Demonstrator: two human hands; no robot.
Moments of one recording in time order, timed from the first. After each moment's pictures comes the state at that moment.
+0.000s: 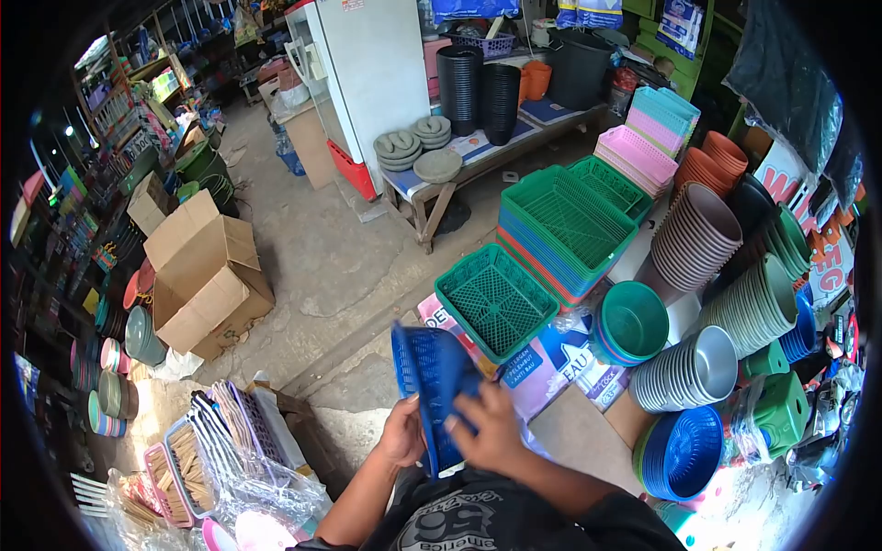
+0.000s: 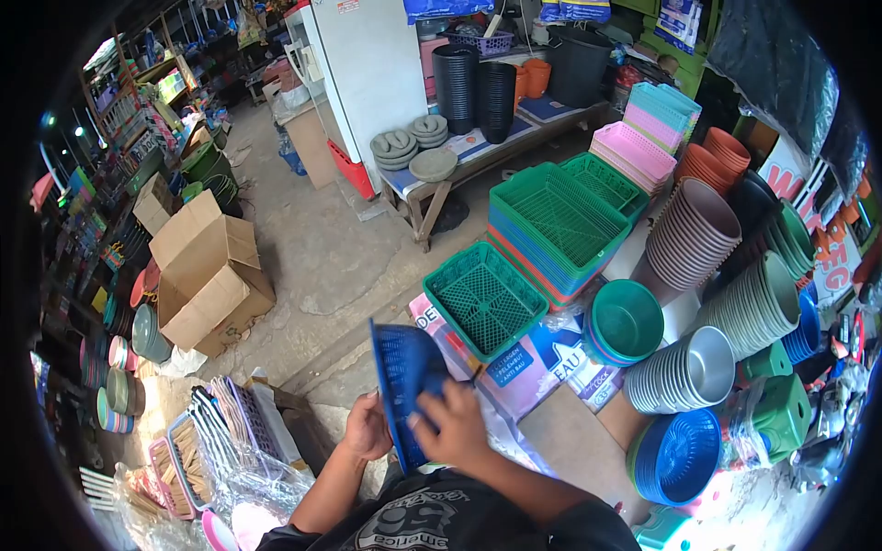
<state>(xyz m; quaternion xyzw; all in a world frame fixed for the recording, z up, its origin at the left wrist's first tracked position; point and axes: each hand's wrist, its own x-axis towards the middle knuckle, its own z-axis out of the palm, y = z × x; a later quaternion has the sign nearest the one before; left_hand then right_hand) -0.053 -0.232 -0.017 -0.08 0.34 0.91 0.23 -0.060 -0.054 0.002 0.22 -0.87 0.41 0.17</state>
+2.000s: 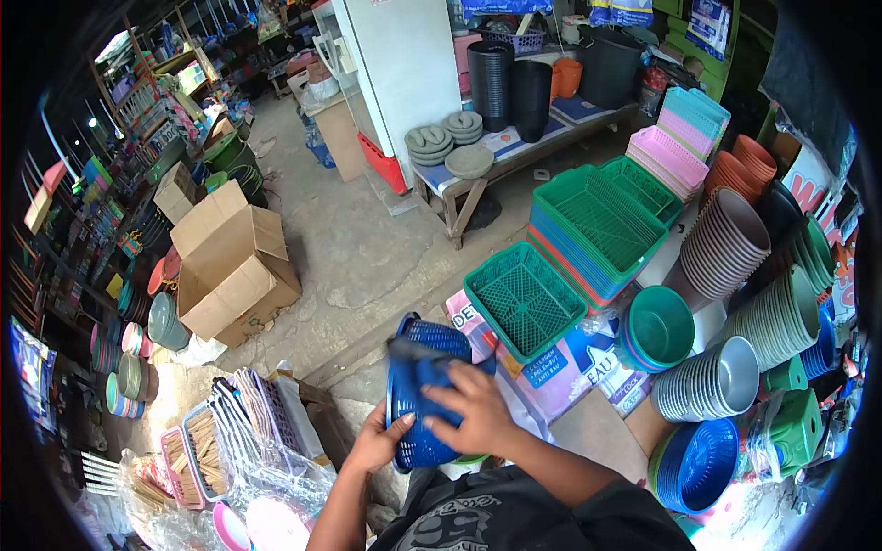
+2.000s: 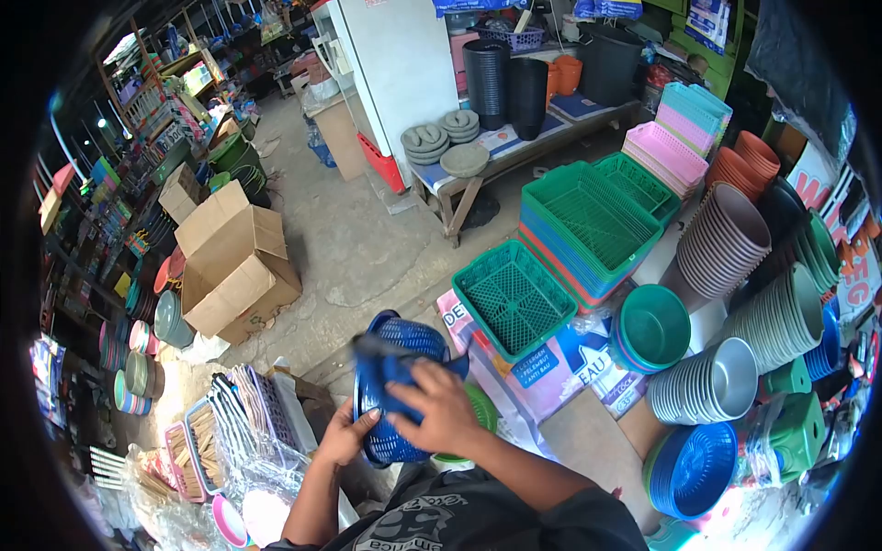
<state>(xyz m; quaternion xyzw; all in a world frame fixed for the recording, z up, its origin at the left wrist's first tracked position) -0.022 -0.280 0.013 -0.17 0.66 0.73 0.08 -0.093 -0.092 0.018 0.36 -0.83 0.42 0.10</state>
